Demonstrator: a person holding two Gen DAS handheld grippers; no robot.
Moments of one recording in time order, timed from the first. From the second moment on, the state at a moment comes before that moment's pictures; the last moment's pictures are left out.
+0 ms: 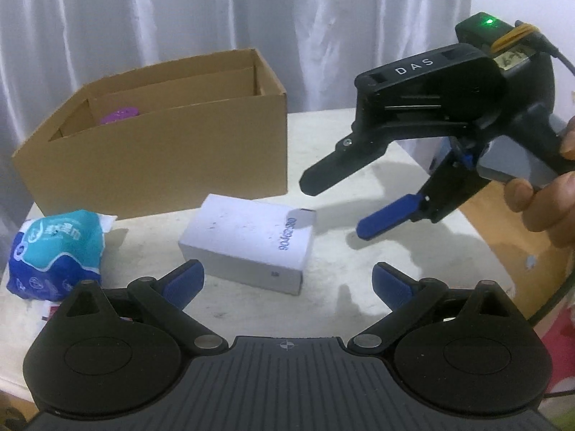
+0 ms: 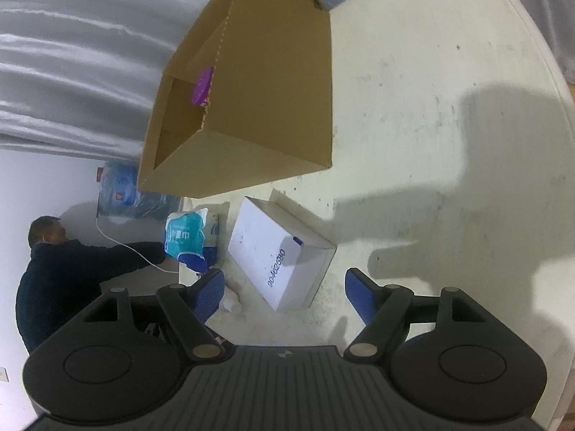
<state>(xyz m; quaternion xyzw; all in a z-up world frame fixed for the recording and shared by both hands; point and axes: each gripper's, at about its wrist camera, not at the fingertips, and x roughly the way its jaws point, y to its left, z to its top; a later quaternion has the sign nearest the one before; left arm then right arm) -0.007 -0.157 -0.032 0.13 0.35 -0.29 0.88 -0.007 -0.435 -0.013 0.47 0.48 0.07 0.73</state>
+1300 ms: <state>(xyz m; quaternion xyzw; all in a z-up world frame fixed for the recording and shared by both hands) 0.055 -0.151 -0.047 0.05 0.42 -0.32 0.84 0.034 -0.427 -0.050 0.53 0.49 0.10 0.68</state>
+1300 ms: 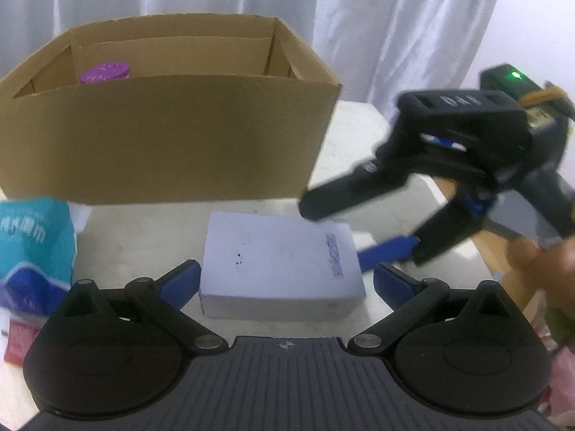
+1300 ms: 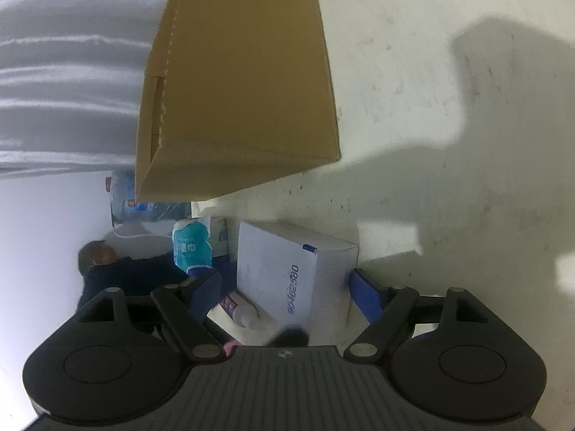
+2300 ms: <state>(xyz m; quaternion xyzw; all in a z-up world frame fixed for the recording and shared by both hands) -0.017 -0.170 -0.061 0.15 0.40 -0.24 0.87 0.004 -0.407 -0.021 0.35 0.47 0.09 0.81</state>
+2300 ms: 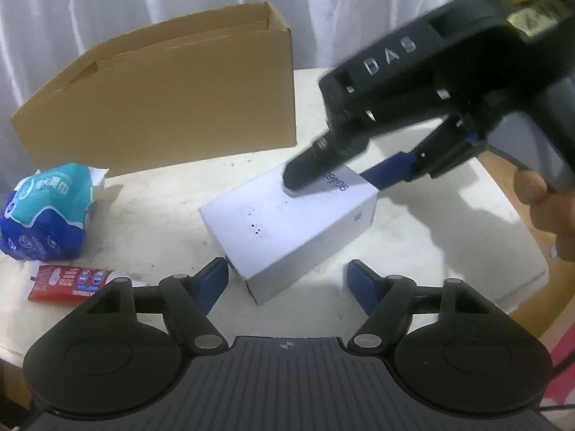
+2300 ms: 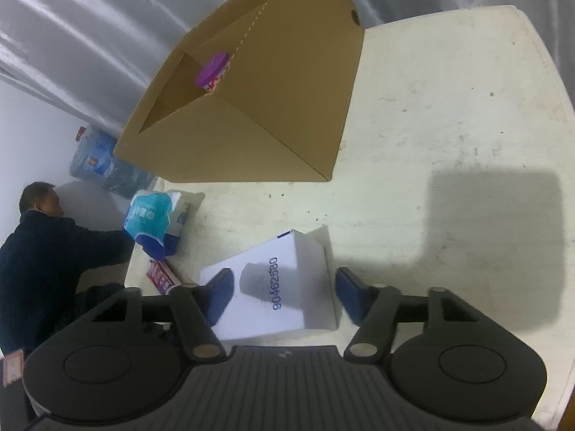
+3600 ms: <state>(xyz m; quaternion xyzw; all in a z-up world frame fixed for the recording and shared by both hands) -0.036 -0.186 -0.051 0.13 0.43 -0.26 0.86 -0.015 -0.406 -0.018 0.32 0.48 0.06 0.81</state>
